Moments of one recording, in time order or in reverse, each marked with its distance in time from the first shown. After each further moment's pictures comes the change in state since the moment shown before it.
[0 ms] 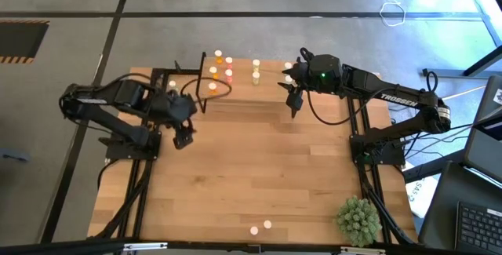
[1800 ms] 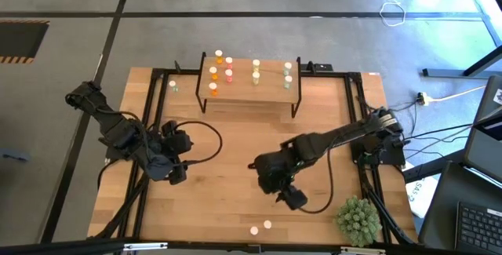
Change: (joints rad) left arm -0.508 0.006 -0.172 0.199 -0.311 -0.268; right arm 0.634 0.585 0.443 -0.488 -0.577 0.062
